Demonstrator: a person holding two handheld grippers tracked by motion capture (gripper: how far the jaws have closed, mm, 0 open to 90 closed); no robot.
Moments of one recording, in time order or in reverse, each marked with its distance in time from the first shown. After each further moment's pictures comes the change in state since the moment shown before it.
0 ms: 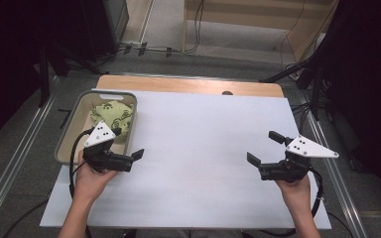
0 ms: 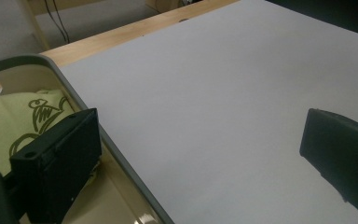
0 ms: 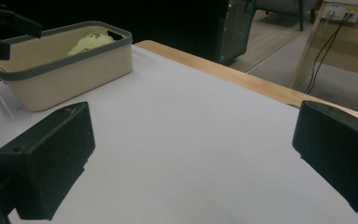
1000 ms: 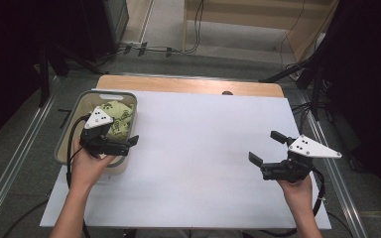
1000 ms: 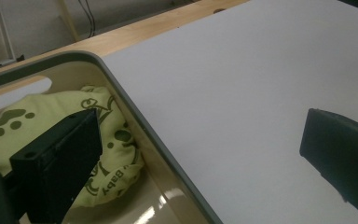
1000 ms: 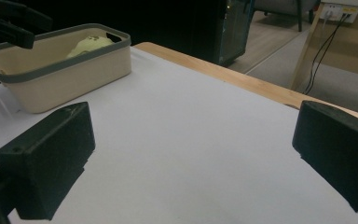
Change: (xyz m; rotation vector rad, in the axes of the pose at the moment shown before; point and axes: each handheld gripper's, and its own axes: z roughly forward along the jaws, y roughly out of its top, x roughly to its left) left arm 0.028 0.020 0.006 0.072 0.098 -0.031; right arm -0.003 0.000 -0.003 -0.005 -0.003 0.008
